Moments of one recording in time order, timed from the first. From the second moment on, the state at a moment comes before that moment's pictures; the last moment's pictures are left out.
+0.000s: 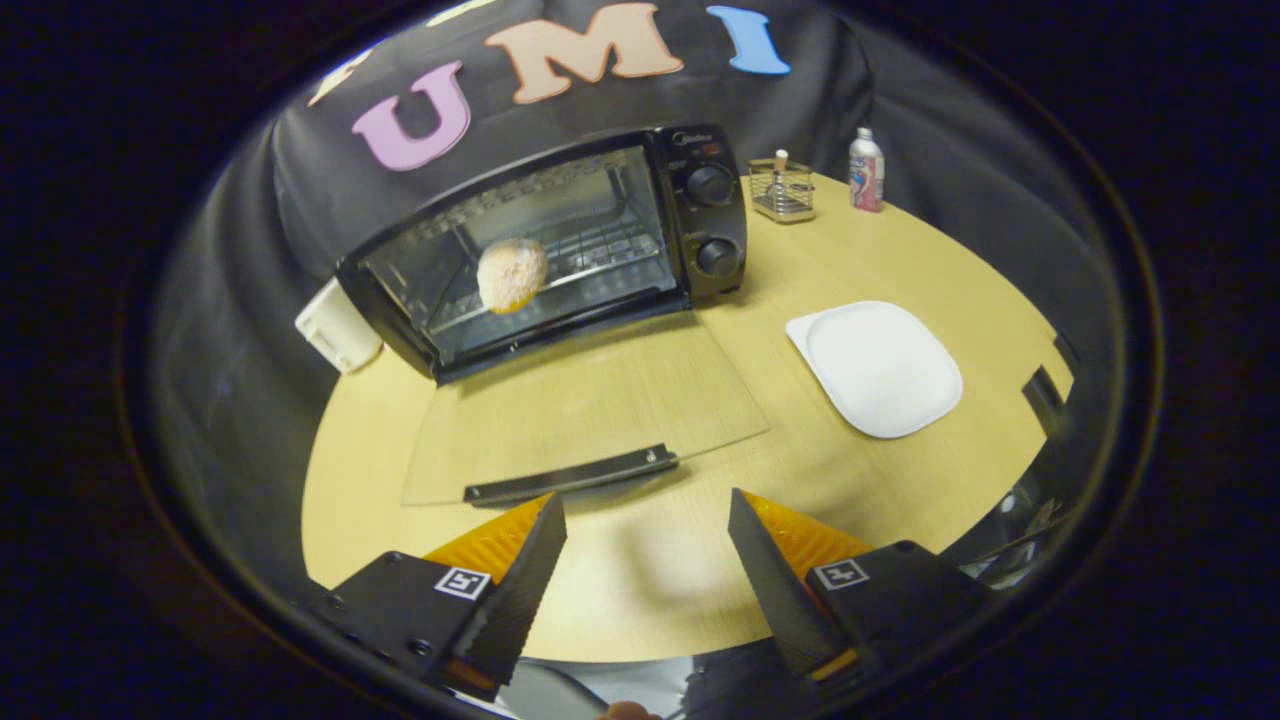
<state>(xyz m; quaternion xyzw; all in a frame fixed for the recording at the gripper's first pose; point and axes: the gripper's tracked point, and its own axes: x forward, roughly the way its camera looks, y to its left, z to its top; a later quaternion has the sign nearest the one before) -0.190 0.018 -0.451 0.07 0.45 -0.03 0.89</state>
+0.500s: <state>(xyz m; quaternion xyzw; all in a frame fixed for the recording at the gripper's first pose) -0.179 0.029 -0.491 -0.04 0.48 0.01 0.87</state>
